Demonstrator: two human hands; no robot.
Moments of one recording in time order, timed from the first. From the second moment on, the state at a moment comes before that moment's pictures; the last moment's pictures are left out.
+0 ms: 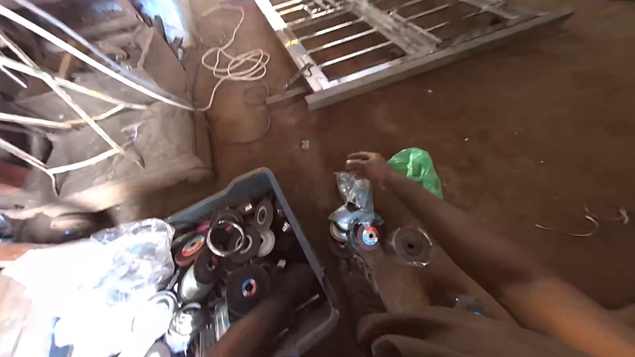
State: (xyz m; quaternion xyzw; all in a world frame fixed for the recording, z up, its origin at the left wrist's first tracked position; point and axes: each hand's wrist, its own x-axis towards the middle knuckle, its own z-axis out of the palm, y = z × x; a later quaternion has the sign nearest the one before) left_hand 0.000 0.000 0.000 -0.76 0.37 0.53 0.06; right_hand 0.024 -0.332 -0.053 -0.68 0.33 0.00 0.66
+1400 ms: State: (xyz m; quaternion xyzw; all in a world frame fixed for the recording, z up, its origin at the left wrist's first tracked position) left_hand -0.055 0.194 0.019 -0.92 0.09 0.01 -0.39; right_hand 0.068 -0.238 -0.030 -0.70 0.25 0.07 0.67
